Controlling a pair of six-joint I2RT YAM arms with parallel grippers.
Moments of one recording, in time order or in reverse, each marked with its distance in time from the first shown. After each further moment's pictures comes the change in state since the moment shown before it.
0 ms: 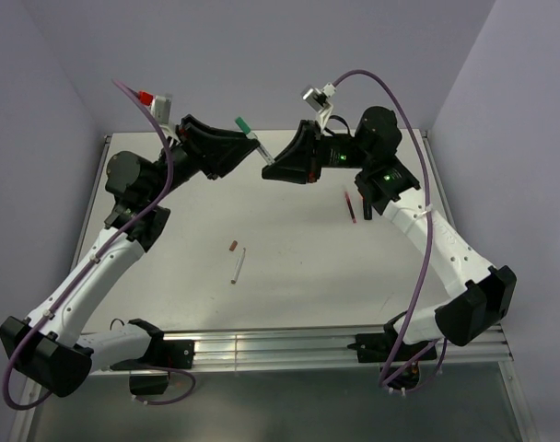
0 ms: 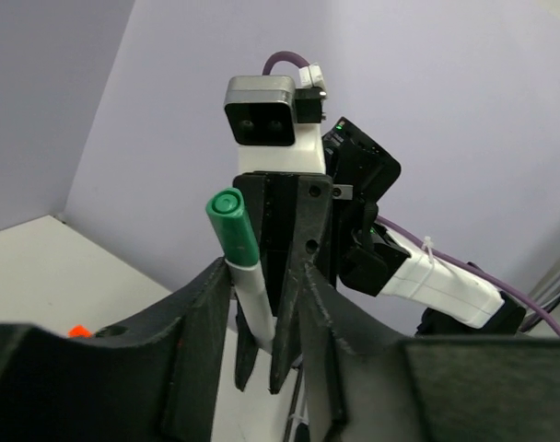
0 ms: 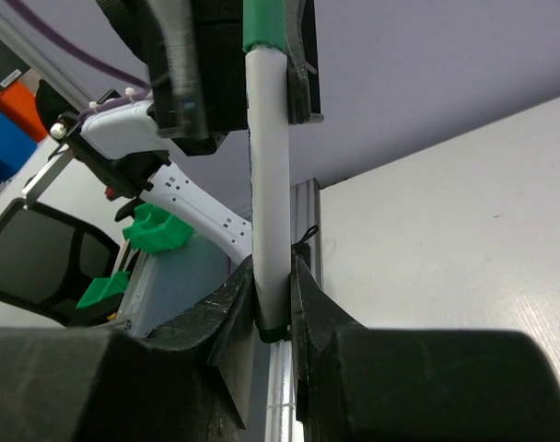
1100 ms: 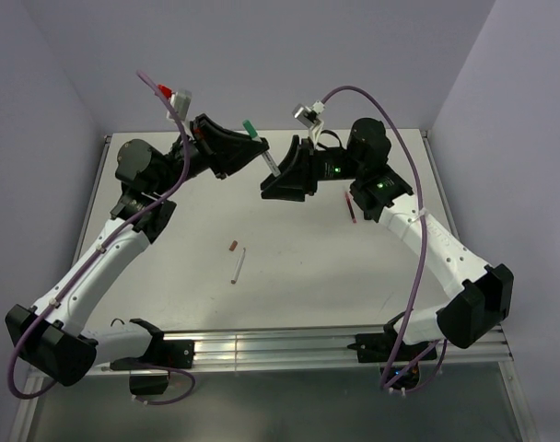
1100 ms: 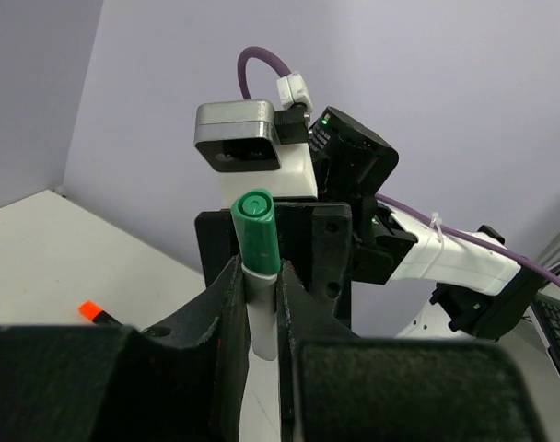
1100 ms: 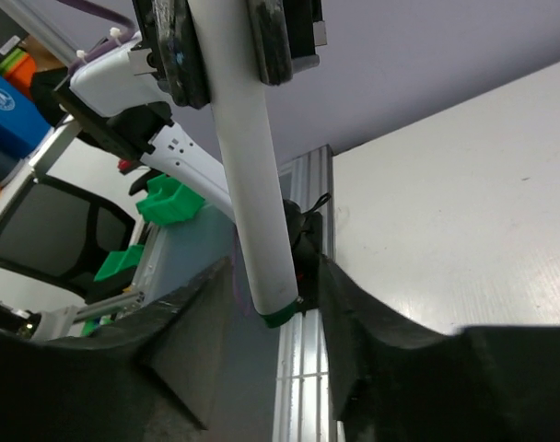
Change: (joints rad) left arm -0.010 0.064 0.062 -0.072 0.081 0.085; right arm 0.025 -0.012 -0.102 0.006 -0.040 -0.026
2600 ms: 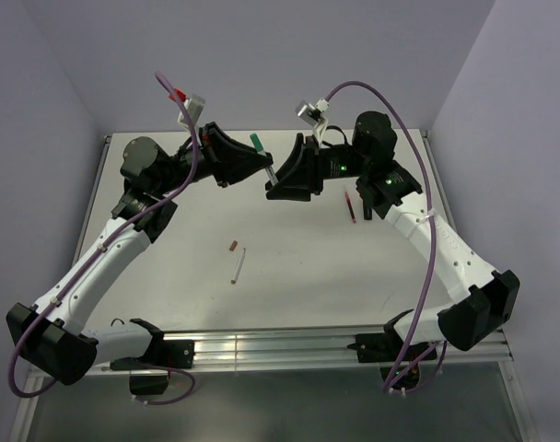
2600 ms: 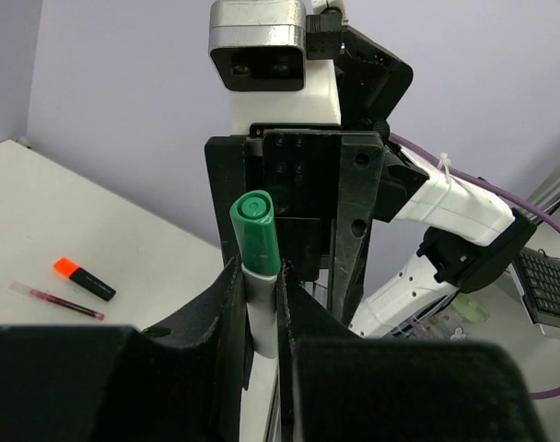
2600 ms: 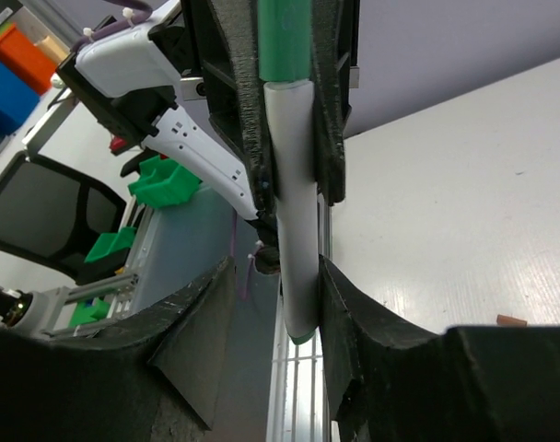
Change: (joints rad) left arm 0.000 0.008 0.000 -0.085 0.114 0.020; right arm -0.014 -0.017 0.077 -0.169 -0.039 -0.112
